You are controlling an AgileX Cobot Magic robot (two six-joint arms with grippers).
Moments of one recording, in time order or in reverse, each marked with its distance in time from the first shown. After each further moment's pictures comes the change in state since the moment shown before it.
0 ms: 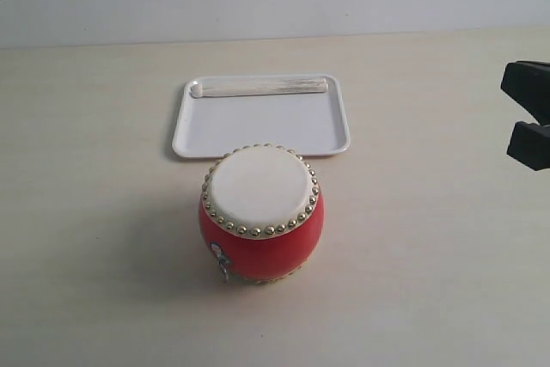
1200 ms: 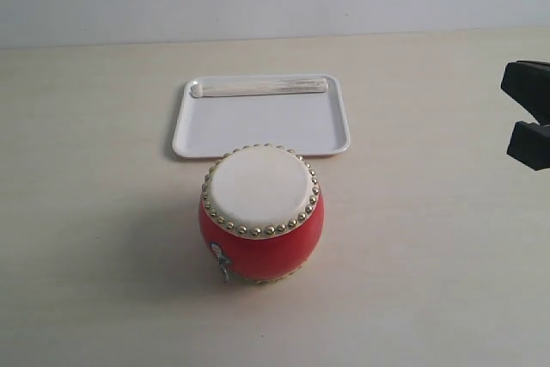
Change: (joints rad) left arm 0.000 0.000 0.105 1.930 -0.341 -1.625; right arm 0.000 0.000 0.000 0.000 0.000 0.001
